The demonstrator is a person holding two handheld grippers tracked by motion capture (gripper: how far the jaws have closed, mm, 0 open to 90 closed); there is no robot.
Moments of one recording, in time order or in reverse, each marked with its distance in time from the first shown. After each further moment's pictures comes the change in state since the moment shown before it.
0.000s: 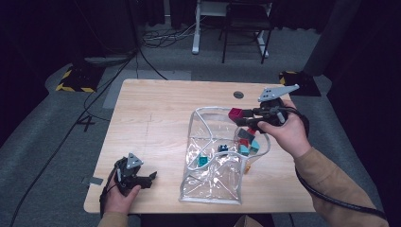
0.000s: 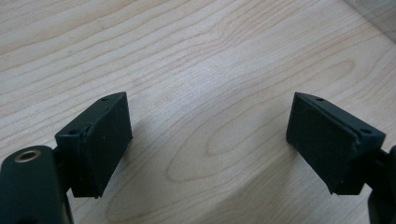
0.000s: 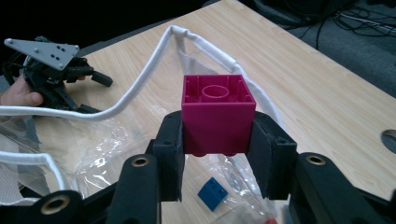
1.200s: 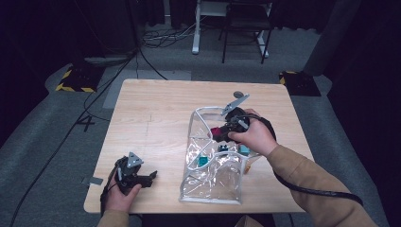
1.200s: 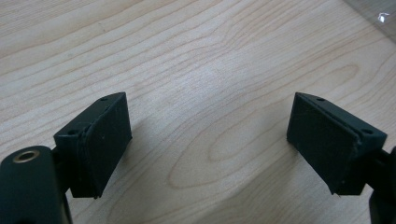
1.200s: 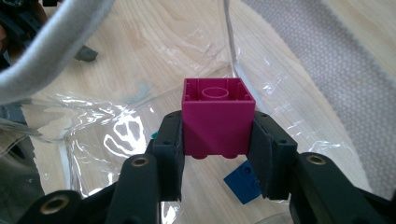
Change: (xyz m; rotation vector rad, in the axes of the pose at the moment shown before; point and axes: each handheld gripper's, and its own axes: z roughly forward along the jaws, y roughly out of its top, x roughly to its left) left arm 0.001 0.002 0.002 0.000 0.001 -0.001; right arm 0.009 -0.010 0.096 0.308 0.091 -0.011
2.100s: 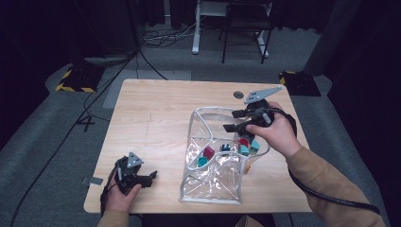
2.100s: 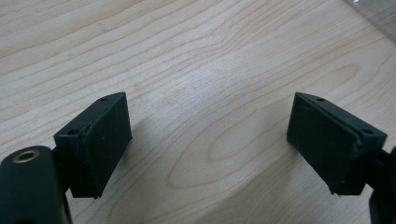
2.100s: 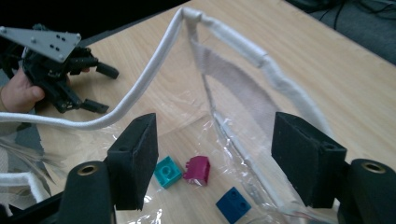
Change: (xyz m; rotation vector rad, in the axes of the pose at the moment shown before) left arm 0.000 0.000 0.000 0.000 0.000 0.000; right arm 0.000 -0.010 -0.070 -0.273 -0.065 0.026
